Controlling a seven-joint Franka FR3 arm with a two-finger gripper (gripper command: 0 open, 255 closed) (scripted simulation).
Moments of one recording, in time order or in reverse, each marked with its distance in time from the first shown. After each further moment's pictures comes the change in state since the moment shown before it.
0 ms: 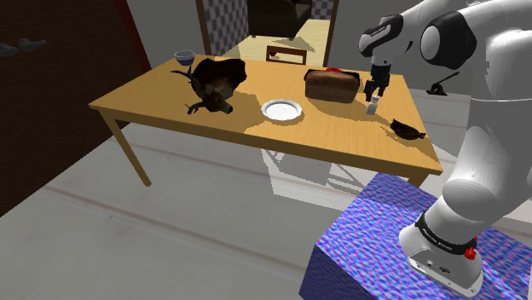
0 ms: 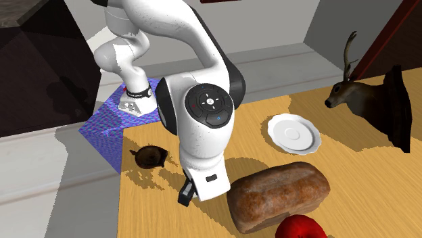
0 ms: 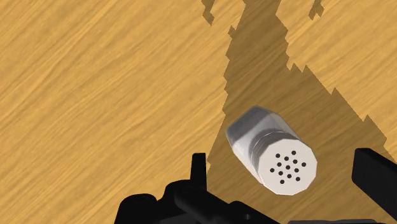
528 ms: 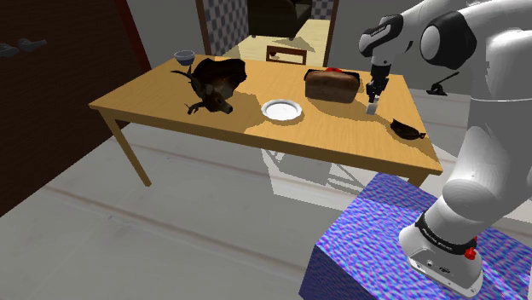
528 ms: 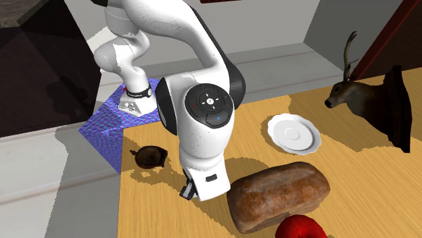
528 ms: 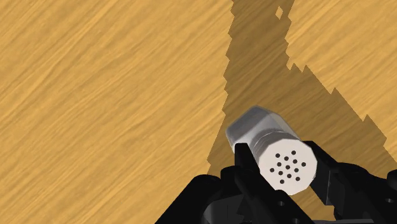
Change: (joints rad) arm 0.000 0.000 0.000 0.000 0.000 0.000 0.000
